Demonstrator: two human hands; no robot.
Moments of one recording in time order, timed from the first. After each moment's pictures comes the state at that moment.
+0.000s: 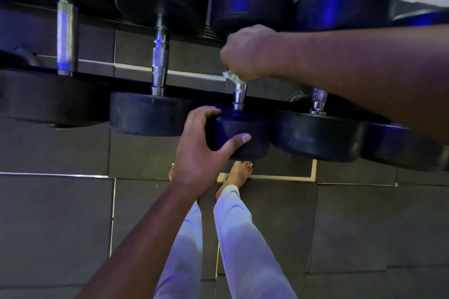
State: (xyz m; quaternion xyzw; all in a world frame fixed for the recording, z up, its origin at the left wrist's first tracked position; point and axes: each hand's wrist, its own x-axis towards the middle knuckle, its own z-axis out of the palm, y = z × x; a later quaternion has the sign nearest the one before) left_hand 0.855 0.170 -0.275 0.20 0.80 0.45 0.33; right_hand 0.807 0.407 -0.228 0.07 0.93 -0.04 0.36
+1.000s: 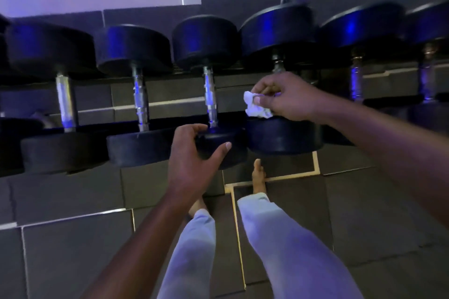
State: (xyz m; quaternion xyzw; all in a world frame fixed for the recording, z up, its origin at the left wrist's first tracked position) left_hand 0.856 0.195 -0.233 0.26 0.84 0.36 0.32; right_hand 0.967 0.445 -0.190 0.39 0.77 -0.49 0.12
